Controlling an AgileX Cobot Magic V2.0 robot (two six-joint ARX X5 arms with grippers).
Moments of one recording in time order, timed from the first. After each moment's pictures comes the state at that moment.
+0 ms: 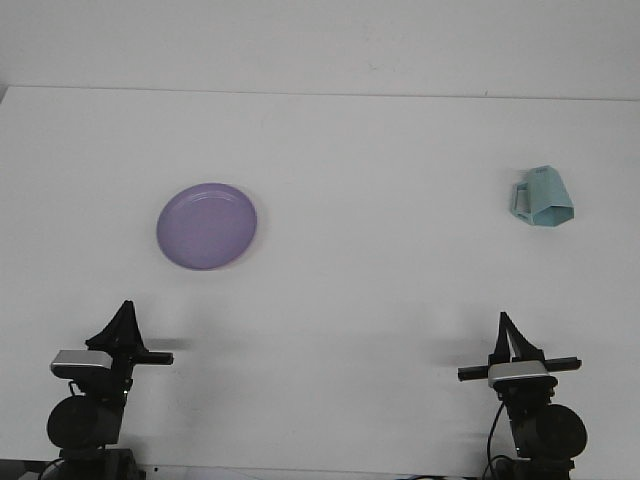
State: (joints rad) left arm 0.03 0.00 0.03 0.17 0.02 -0.02; right arm -0.03 0.00 0.02 0.01 -0.11 -0.21
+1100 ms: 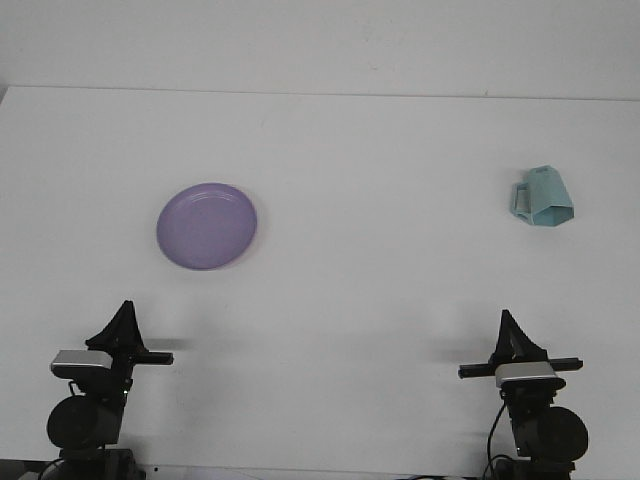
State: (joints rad) left arm 0.03 0.00 0.03 0.17 0.02 -0.02; right arm -0.03 0.00 0.02 0.05 -0.11 -0.09
